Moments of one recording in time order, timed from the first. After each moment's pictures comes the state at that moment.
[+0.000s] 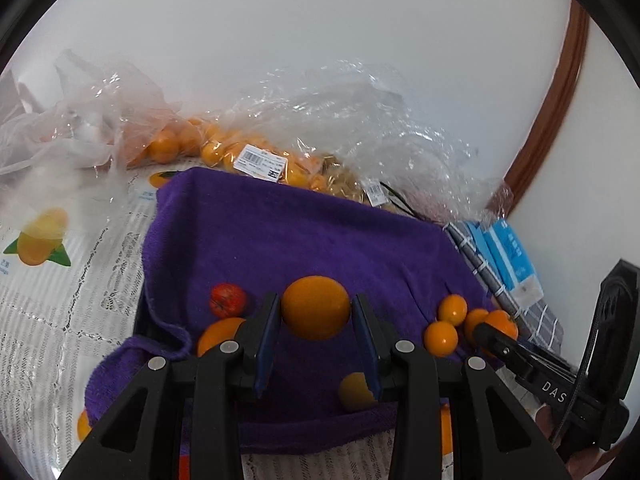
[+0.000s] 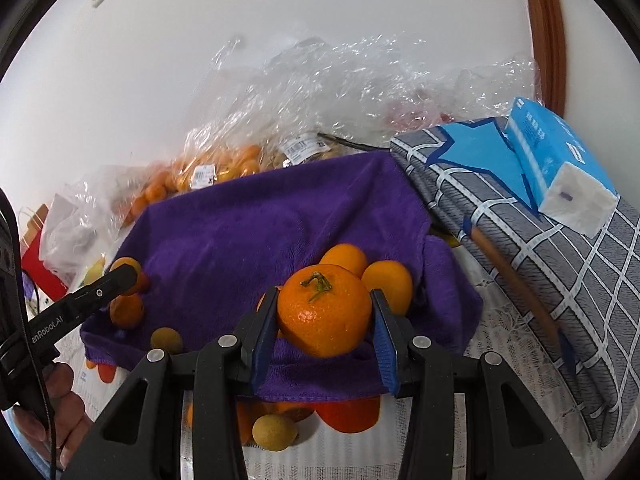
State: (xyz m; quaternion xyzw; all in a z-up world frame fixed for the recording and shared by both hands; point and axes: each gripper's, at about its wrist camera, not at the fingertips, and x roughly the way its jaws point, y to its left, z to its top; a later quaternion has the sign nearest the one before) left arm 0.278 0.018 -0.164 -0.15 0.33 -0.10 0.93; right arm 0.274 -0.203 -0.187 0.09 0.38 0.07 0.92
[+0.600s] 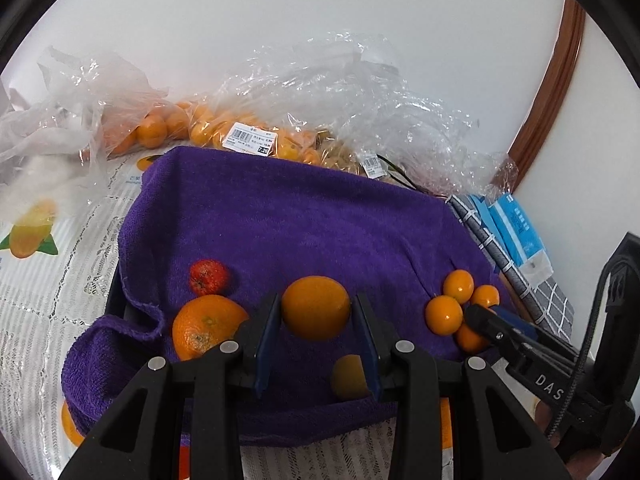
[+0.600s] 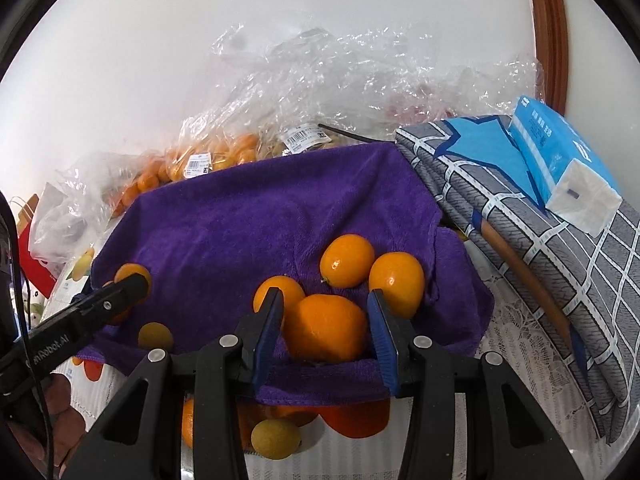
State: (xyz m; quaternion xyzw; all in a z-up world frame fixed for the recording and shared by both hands) left arm 0.282 0.000 -0.174 -0.12 0.36 -0.10 0.92; right arm 0.277 -0.193 -0.194 0.07 0.38 0.07 0.92
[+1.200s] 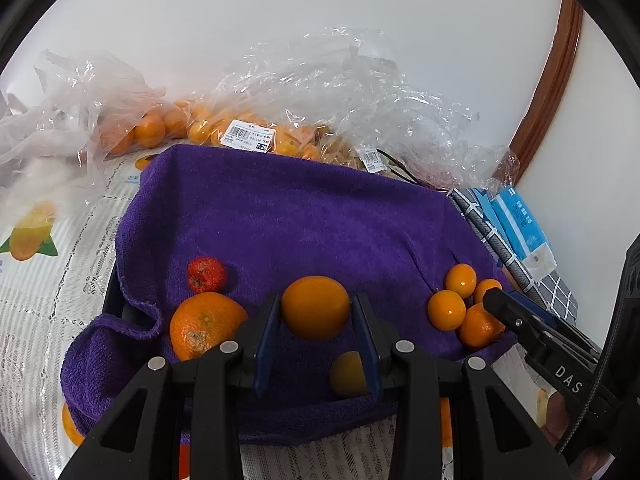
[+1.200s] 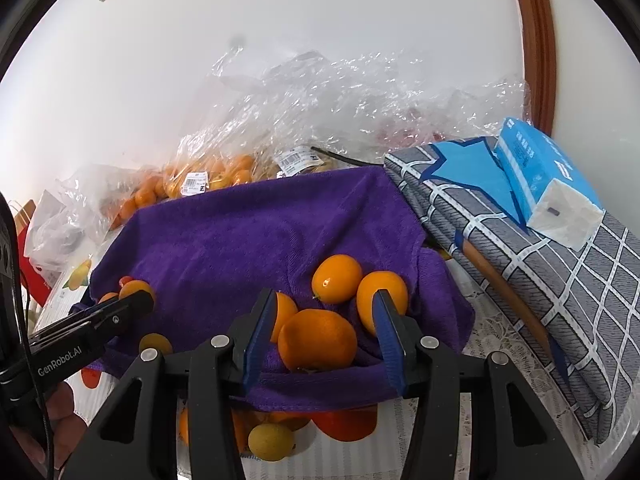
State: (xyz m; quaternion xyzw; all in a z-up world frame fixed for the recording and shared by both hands) left arm 0.283 -0.002 -0.176 -0.12 0.37 -0.10 0.92; right arm 0.268 -0.195 -0.183 0.07 0.35 0.05 0.93
